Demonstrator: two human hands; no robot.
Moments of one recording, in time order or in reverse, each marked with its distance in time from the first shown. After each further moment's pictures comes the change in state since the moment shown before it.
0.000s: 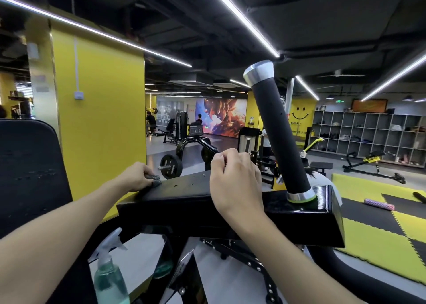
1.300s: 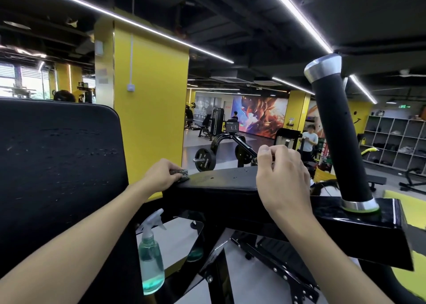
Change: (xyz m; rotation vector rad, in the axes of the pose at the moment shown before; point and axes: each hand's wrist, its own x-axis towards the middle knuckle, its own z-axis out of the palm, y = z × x) left_hand -0.068 -0.017 -0.012 -0.060 0.135 -0.029; right_hand 0.003 0.007 0.007 0.050 0.054 -0.080
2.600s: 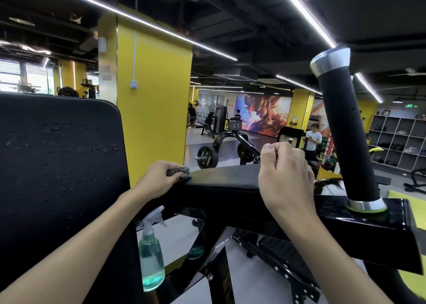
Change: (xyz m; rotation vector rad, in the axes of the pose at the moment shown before) left_hand -0.037 0.003 0.000 -0.131 0.091 0.093; right_hand -0.003 -0.005 -0.003 0.005 -0.023 0.016
